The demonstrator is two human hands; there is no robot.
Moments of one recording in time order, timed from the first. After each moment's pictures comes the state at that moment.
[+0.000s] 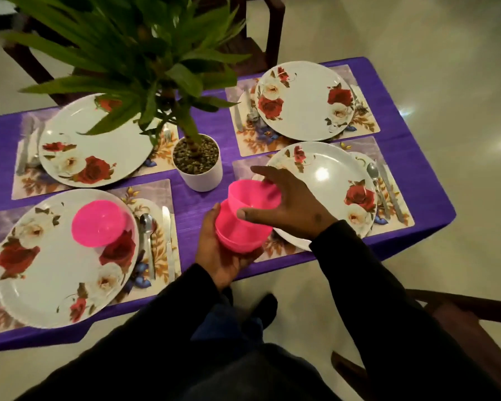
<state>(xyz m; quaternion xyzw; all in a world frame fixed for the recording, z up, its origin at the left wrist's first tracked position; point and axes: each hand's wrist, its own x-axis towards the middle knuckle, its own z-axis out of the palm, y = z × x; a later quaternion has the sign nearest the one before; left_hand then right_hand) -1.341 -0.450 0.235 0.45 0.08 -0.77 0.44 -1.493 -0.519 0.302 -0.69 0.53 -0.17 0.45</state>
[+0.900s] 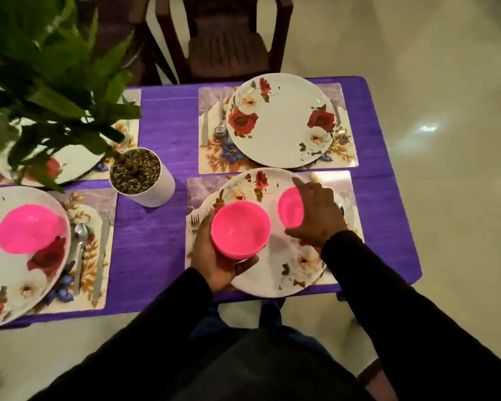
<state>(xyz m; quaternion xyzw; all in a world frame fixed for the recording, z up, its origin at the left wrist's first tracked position) -1.464 -0.535 0.191 0.43 0.15 -0.75 0.48 -1.673 -0.658 0.200 -0.78 0.58 0.05 0.22</state>
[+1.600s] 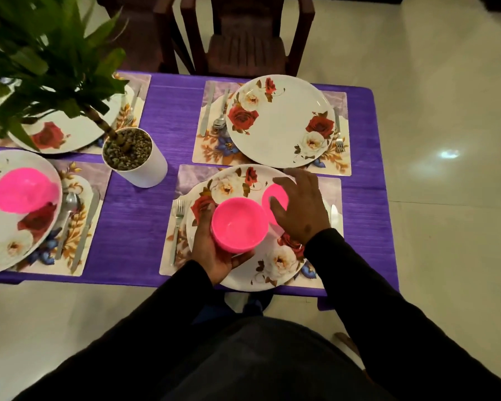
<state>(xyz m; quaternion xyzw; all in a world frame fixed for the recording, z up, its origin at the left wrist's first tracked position) -1.529 -0.541 0.196 0.49 0.16 -0.66 0.55 -1.682 -0.667 0.218 -0.84 0.48 -0.16 0.19</state>
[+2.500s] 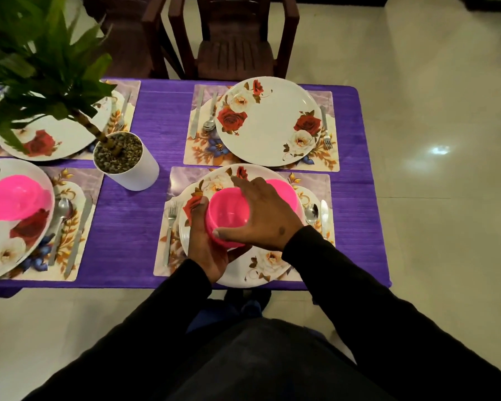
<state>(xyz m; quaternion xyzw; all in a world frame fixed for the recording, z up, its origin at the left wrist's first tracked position) -1.544 -0.543 0.229 0.51 0.08 -0.63 0.58 -1.658 -0.631 0.279 -0.84 0.41 -0.01 0.37</state>
